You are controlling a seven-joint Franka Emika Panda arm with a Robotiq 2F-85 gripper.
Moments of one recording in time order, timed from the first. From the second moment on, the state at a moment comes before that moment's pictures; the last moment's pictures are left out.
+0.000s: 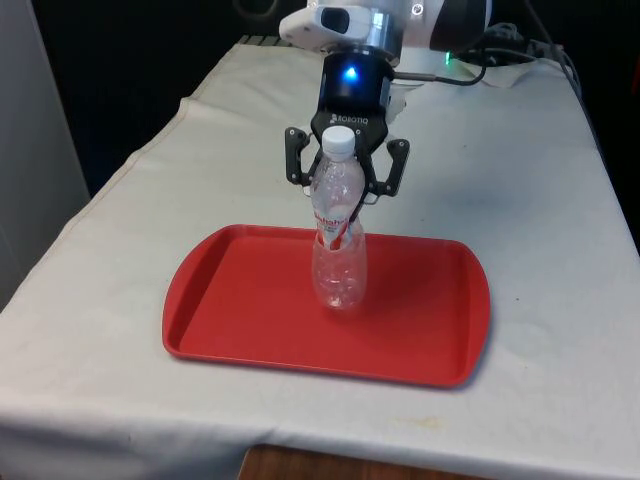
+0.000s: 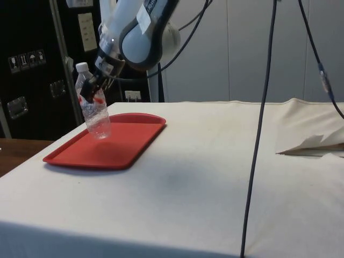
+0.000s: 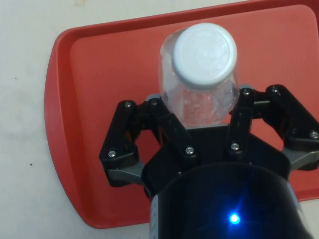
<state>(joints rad) 0.05 0.56 -0.10 -1.96 0.06 3.21 -0.06</state>
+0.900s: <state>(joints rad) 0.05 0.61 -0.10 -1.96 0.06 3.30 -0.06</state>
